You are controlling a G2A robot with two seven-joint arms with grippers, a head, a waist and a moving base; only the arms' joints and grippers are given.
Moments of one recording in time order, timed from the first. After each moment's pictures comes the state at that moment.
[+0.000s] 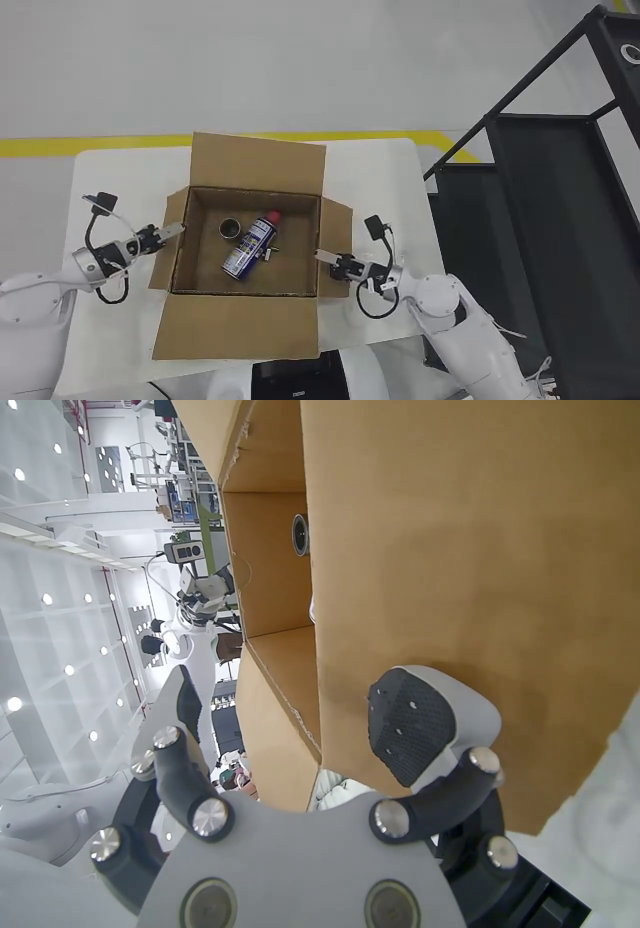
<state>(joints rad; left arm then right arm) 1.42 -0.97 -1.64 -1.53 0.00 -0.35 -1.02 -1.60 -1.19 1.27 -1.72 0.00 -0.10 0.70</state>
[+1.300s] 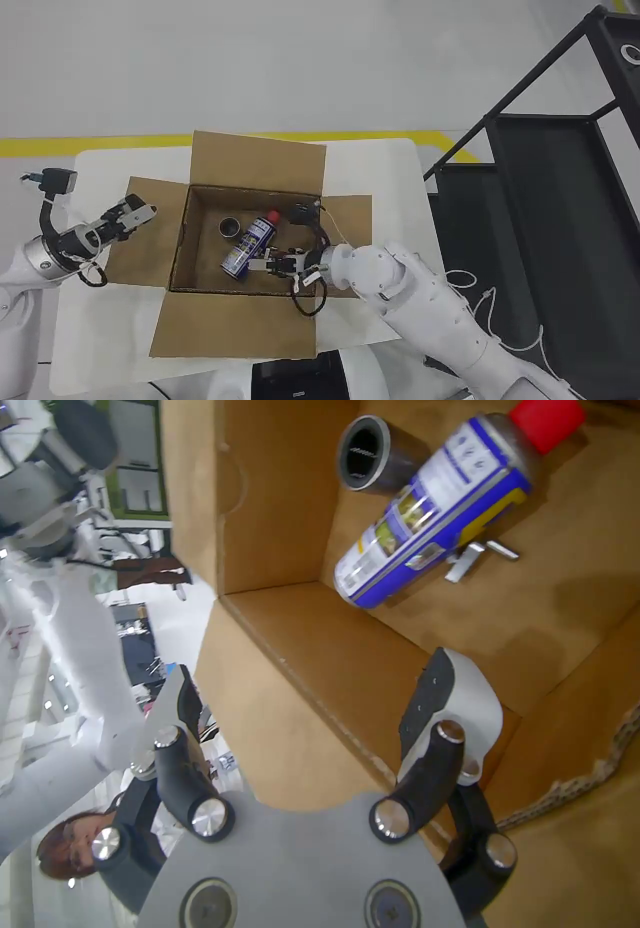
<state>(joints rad) 1.45 -0.95 -1.77 -1.70 -0.23 -0.45 -1.06 -1.19 -1.24 0.86 -1.79 -0.30 0.40 0.78</state>
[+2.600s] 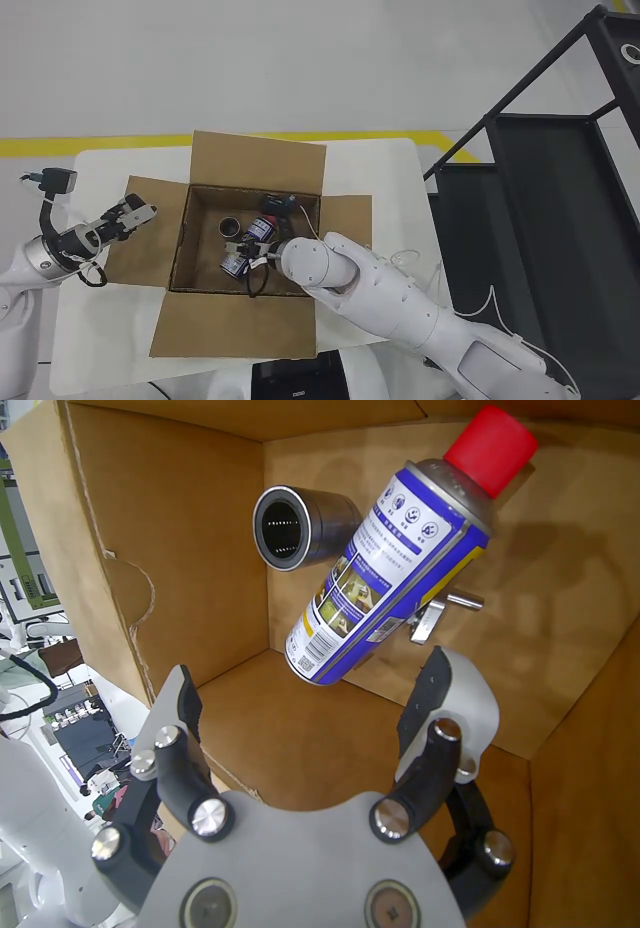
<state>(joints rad) 1.45 -0.95 -1.77 -1.70 -0.23 -0.45 -1.06 -0.98 -1.39 0.62 -1.56 -0.25 0.66 0.51</state>
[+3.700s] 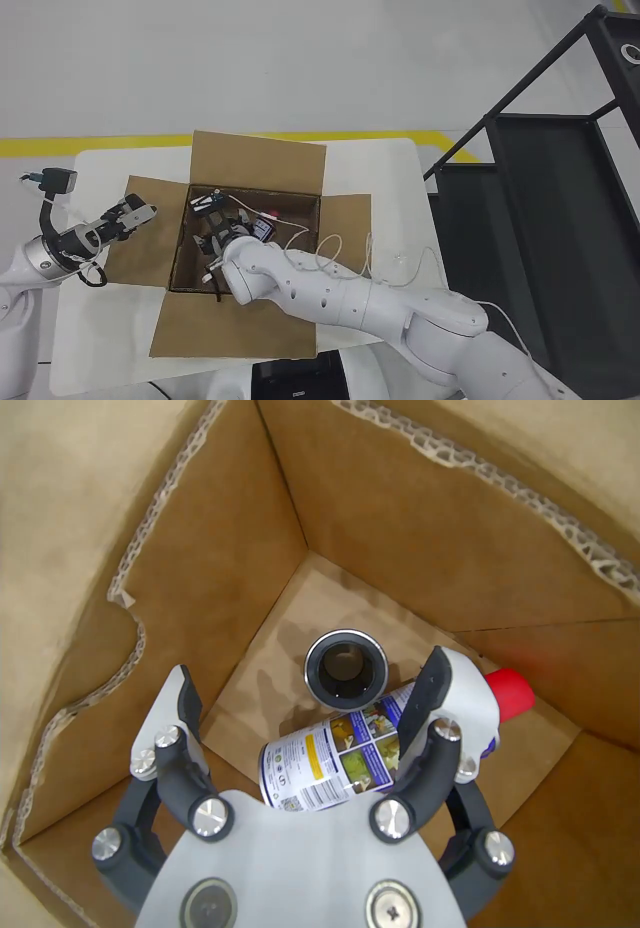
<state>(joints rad) 1.45 -0.95 -1.77 -1.70 -0.23 -0.45 -1.06 -0.70 -1.67 0.30 -1.12 -0.68 0.63 0.45</state>
